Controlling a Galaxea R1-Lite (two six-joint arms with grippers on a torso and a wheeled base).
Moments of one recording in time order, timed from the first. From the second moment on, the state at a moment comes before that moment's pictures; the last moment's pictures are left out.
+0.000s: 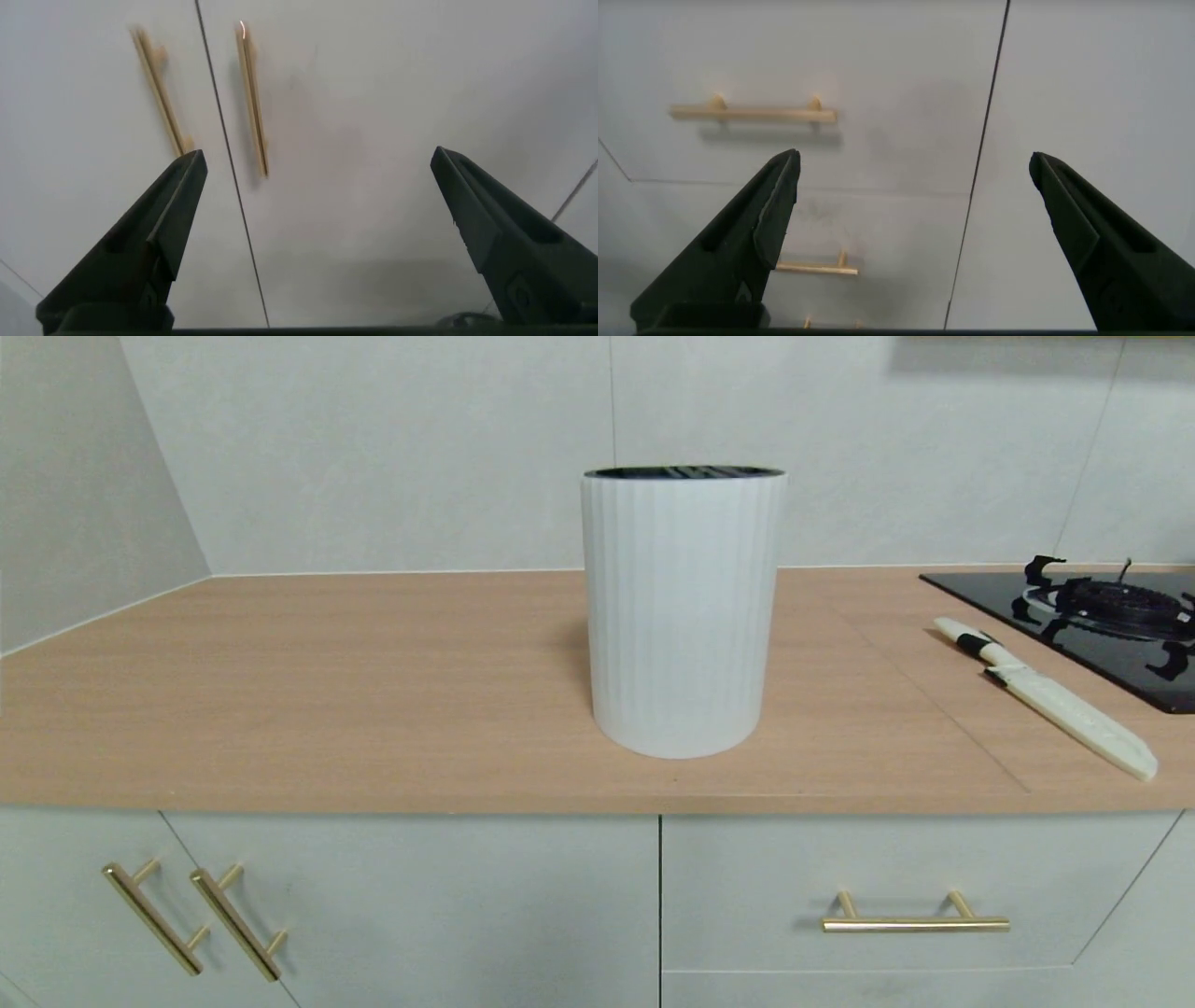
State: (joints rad) left arm 0.01 0.00 0.00 0.00 -0.01 0.02; right arm 0.00 0.00 0.00 0.00 0.04 -0.01
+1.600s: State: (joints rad) left arm 0.01 0.00 0.00 0.00 -0.01 0.02; right arm 0.00 0.00 0.00 0.00 0.04 -0.01
